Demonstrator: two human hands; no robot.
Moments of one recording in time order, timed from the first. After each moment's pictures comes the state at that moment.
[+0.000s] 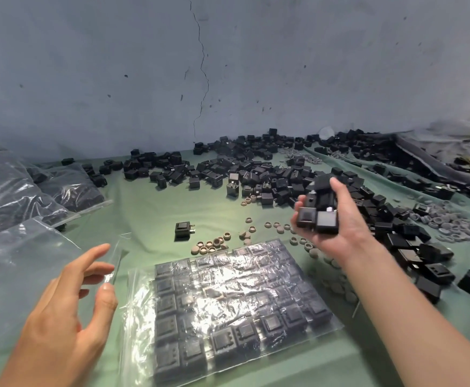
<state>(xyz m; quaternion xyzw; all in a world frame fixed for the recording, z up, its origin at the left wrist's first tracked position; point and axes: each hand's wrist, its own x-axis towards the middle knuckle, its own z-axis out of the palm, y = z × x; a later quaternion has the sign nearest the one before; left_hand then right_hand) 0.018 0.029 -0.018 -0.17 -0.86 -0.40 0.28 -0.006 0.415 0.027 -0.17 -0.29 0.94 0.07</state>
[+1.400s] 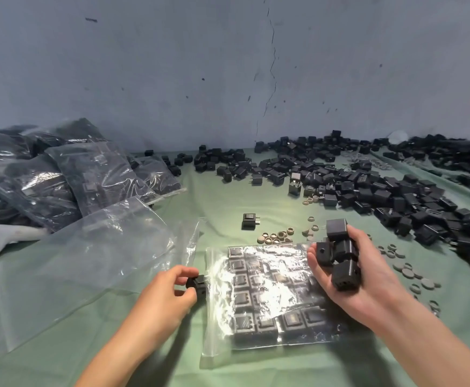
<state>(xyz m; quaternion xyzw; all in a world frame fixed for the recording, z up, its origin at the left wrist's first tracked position) 0.037 0.016 -0.011 0.03 -0.90 -0.44 -0.01 0.046 0.306 0.012 -0.21 -0.28 0.94 -0.03</state>
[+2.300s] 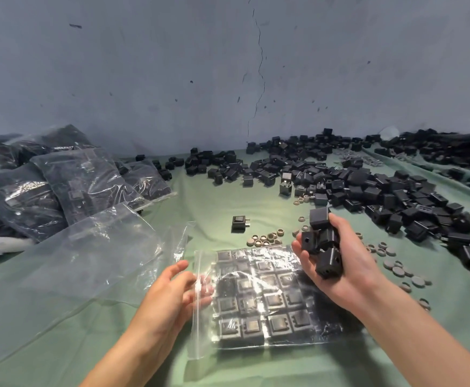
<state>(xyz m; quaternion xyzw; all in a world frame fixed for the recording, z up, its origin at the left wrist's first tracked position) 0.034 0.054 -0.004 0.13 -0.56 -0.81 -0.09 0.024 0.313 0.014 -0.19 -0.34 0.92 -0.03</state>
